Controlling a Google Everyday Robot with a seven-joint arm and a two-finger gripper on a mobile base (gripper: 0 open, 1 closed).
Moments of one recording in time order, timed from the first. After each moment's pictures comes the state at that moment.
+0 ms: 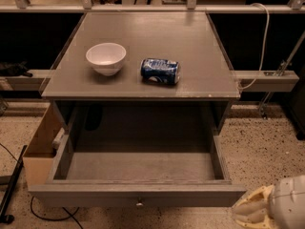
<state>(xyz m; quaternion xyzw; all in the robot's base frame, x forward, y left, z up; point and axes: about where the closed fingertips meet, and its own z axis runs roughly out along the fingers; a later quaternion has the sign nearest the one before) 0.278 -0.186 0.774 -0.55 0.79 0.16 0.23</state>
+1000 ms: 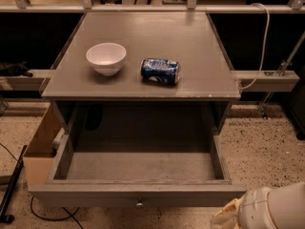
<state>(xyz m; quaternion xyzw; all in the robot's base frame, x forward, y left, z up) 0.271 -0.153 0.713 -0.53 0.80 0.19 0.19</state>
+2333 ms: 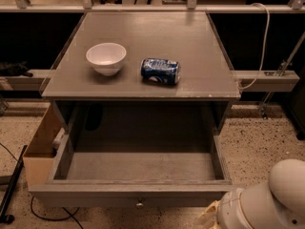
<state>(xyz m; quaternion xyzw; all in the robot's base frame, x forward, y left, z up) 0.282 -0.123 0.657 -0.52 0.80 0.24 0.17</state>
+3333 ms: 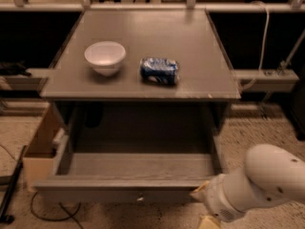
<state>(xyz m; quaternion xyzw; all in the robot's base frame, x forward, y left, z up) 0.323 -0.109 0.639 -0.54 0.80 0.23 0.16</state>
